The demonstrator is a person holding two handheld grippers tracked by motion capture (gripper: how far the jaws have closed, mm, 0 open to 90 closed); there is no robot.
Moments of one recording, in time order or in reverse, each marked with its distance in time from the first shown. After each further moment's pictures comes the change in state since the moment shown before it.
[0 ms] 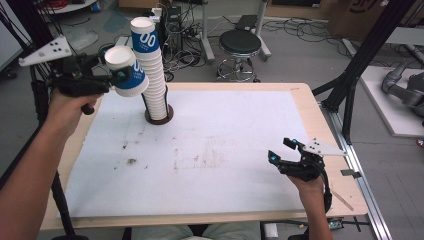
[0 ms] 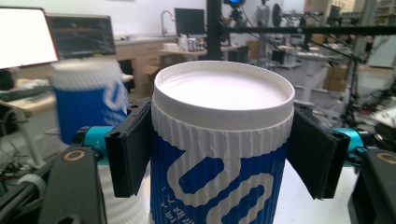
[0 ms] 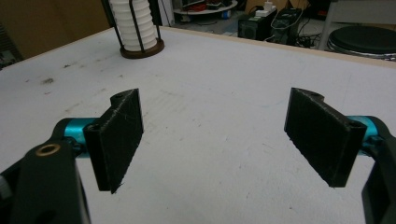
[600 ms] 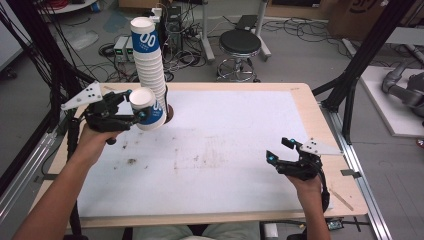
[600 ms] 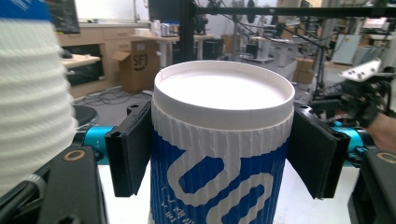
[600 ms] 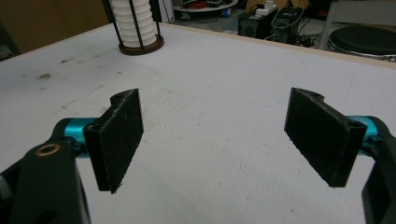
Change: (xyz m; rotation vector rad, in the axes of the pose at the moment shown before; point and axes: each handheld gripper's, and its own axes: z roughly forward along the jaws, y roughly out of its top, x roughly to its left) left arm -0.025 -0.091 0.018 0.020 -0.104 -0.039; right arm 0.001 -0.001 0.006 0.011 -0.002 -0.021
